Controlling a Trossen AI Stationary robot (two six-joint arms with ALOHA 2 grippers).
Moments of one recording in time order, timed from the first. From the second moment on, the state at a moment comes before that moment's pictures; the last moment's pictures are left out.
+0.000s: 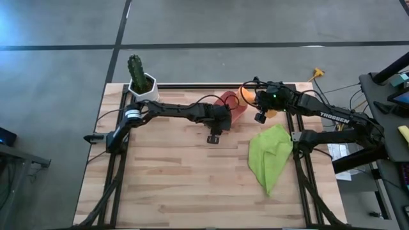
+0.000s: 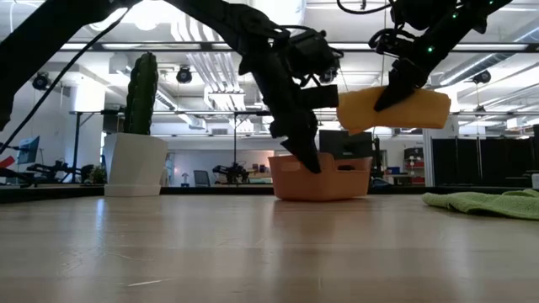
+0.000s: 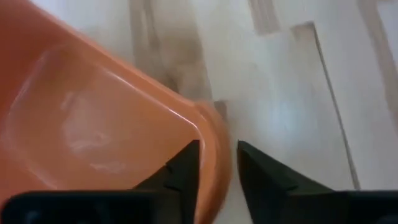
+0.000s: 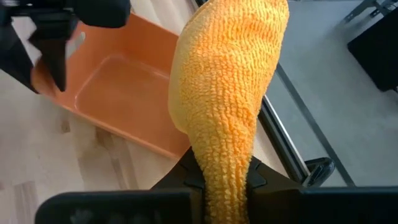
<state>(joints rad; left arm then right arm) 0.17 2.14 1.73 -0.61 0.01 0.42 -0.50 1.01 0.78 -0.50 0.12 -0.29</state>
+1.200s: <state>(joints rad) -0.02 1.99 1.60 -0.95 0.19 1.01 -0.24 0.97 0.78 -0.53 -0.06 -0.22</state>
